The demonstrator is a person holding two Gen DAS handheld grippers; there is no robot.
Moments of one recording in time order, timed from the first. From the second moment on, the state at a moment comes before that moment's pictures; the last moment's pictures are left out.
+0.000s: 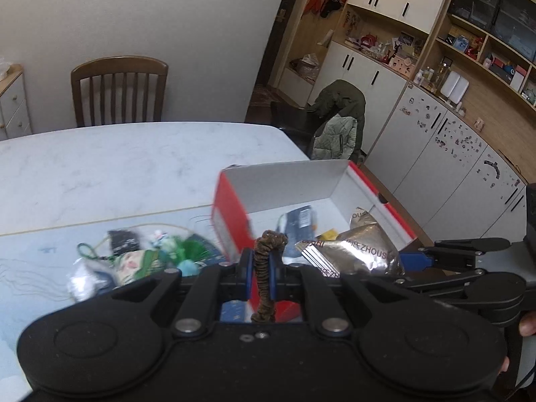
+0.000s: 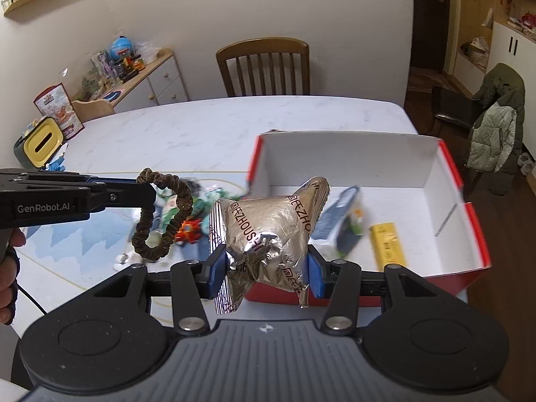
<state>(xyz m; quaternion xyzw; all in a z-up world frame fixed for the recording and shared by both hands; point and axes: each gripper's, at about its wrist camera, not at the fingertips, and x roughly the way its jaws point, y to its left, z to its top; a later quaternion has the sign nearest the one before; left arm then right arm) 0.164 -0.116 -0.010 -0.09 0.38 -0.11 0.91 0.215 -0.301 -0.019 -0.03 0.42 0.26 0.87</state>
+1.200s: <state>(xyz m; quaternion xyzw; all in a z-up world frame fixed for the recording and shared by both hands) 0.280 -0.254 -0.080 -0.06 0.46 -0.11 0.88 0.366 -0.373 -0.101 -0.09 0.46 0.25 0.85</state>
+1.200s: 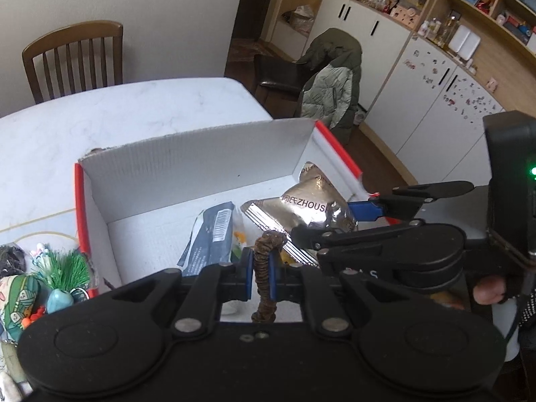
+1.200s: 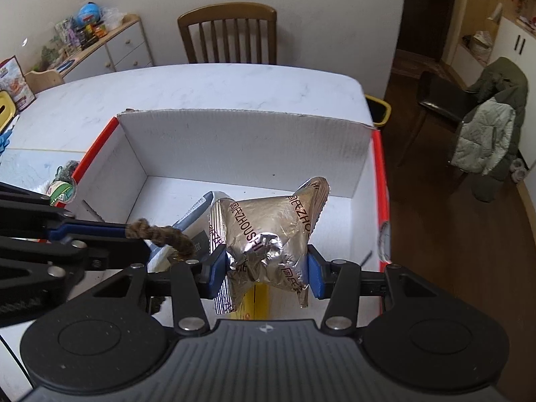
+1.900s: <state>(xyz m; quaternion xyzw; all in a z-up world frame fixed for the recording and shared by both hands) 0.310 -0.257 -0.132 -0.04 0.51 -0.07 0.85 0.391 -0.356 -0.123 -0.15 0.46 0.27 0.83</state>
